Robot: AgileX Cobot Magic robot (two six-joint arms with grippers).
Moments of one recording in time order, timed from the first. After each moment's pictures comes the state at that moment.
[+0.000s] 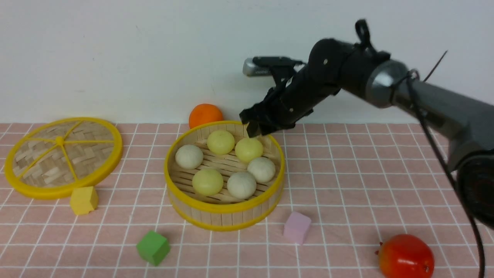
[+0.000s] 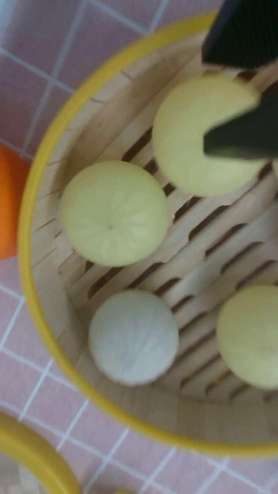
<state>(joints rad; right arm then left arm) 0.40 2.27 -2.08 0.43 0.85 -0.29 -0.08 -0.01 0.02 0.04 0.36 -0.33</state>
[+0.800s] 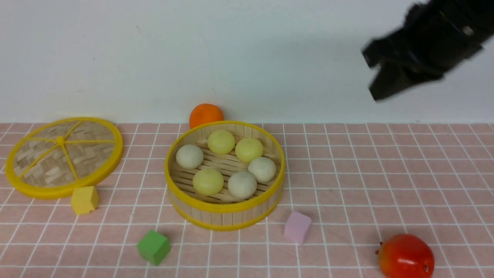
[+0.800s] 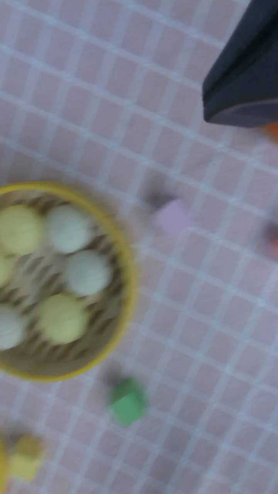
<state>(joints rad) 0.32 1.51 -1.64 0.22 1.25 -0.11 -0.08 -0.01 0.02 0.04 0.36 -0.33</state>
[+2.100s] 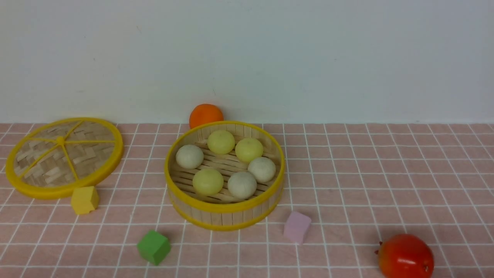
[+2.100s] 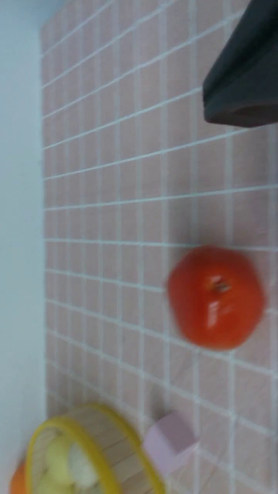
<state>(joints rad) -0.01 0.04 -0.06 0.02 0.39 -0.05 -0.08 -0.01 0.02 0.04 0.36 -0.33</state>
